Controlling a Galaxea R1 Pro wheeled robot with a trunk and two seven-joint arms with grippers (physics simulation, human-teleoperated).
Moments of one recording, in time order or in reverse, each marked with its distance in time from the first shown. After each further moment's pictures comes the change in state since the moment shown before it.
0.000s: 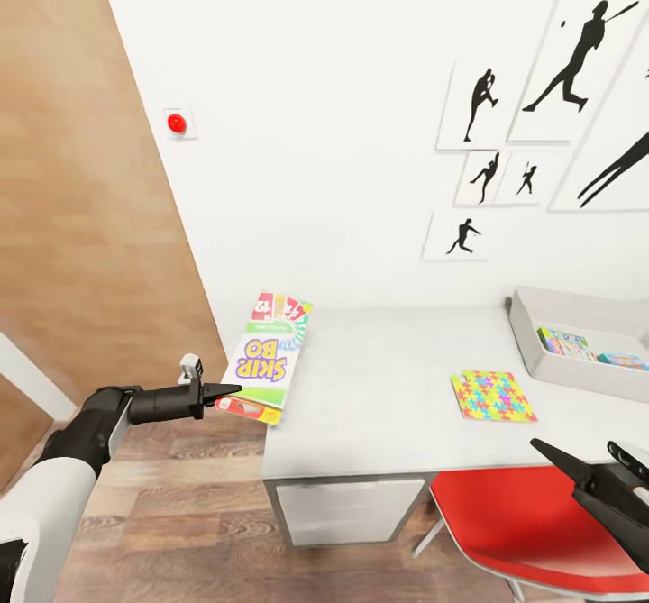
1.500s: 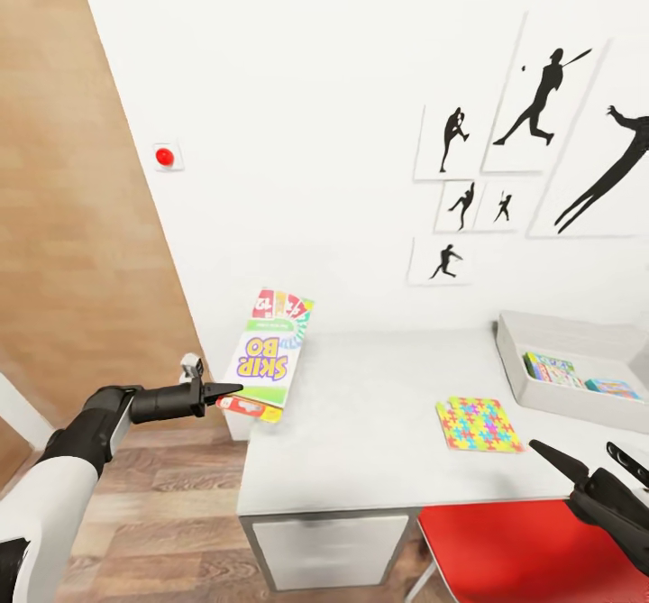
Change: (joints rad) left arm -0.003 -0.007 0.006 0.000 0.000 -0.040 0.000; right arm 0.000 0.000 -0.001 0.003 0.014 -0.004 0.004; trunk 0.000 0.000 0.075
